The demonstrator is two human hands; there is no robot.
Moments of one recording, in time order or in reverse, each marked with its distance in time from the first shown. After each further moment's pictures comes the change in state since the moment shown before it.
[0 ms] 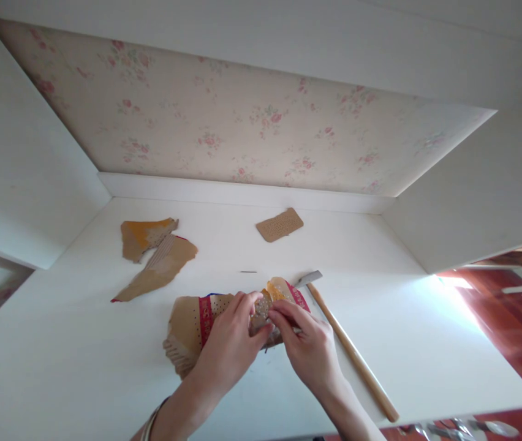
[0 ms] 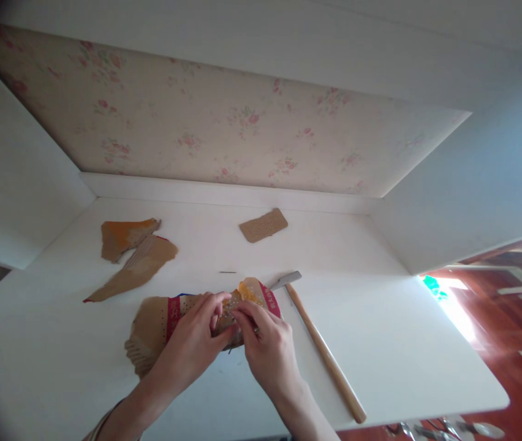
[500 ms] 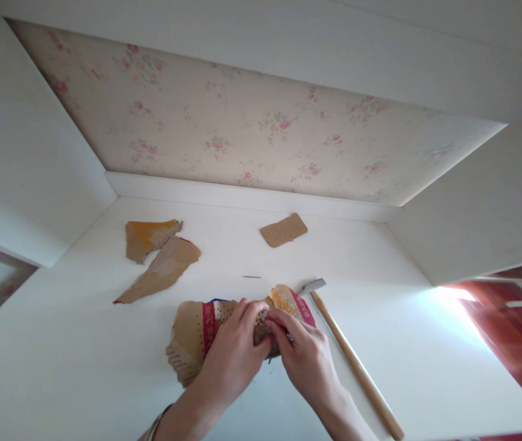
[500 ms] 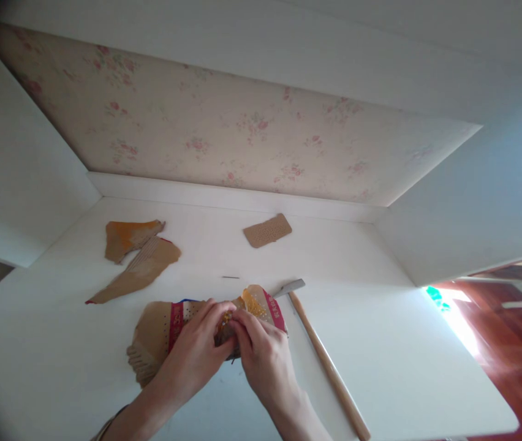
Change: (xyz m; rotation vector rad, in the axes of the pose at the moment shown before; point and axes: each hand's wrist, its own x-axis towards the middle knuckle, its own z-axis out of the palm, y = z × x) left_hand 0.001 0.000 0.001 -0.069 0.008 0.033; right_hand 0.005 -0.004 0.007 -0.099 -0.098 -0.107
